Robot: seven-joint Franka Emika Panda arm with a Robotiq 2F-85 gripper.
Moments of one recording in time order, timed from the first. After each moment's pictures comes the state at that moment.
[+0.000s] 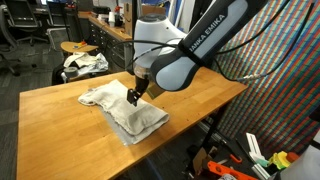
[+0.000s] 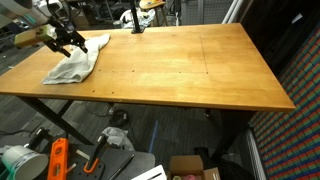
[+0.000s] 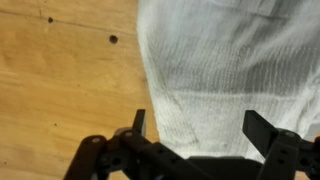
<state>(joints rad) 0.27 0.14 0.00 -2.40 -0.49 2.73 0.51</state>
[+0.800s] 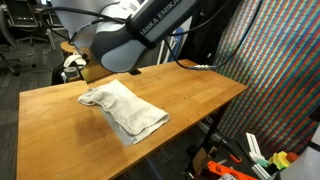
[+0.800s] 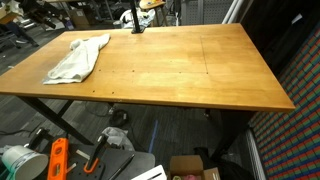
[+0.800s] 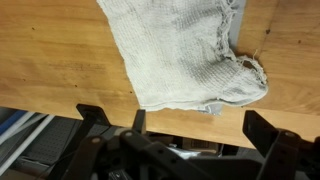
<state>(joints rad) 0.42 0.32 0.07 -1.92 -0.80 2.43 1.06</state>
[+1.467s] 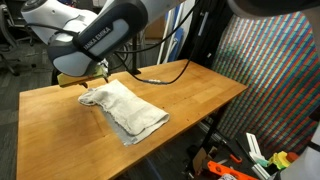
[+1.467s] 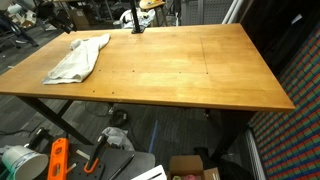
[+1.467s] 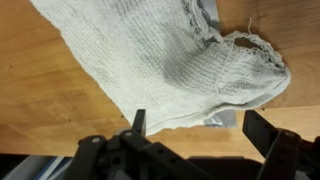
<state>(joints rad) 0.44 0.71 0.07 -1.42 -0.66 2.15 1.15</state>
